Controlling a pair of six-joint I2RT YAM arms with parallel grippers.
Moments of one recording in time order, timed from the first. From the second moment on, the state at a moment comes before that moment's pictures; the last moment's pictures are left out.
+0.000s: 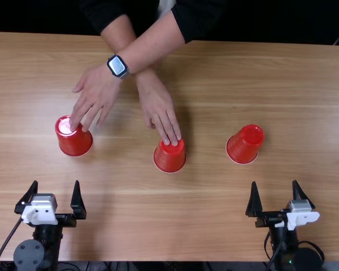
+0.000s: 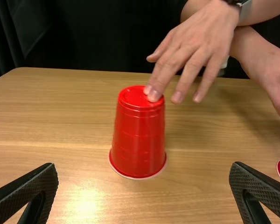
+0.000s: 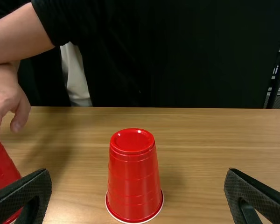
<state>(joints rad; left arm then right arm) 0.00 0.01 0.04 -0.12 0.00 -0.08 -0.08 0.01 0.03 0.02 -0.14 -0.02</state>
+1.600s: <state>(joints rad) 0.00 0.01 0.04 -0.12 0.00 -0.08 -0.08 0.01 0.03 0.02 -0.14 -0.02</state>
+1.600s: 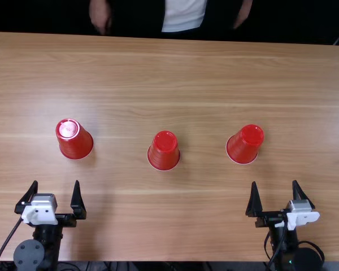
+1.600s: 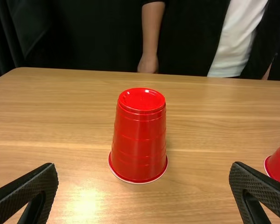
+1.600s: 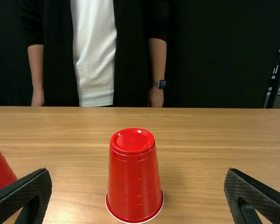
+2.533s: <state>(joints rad) 0.00 0.15 0.38 -0.35 0.01 -0.02 -0.08 0.11 0.32 0.01 -0.10 -0.03</state>
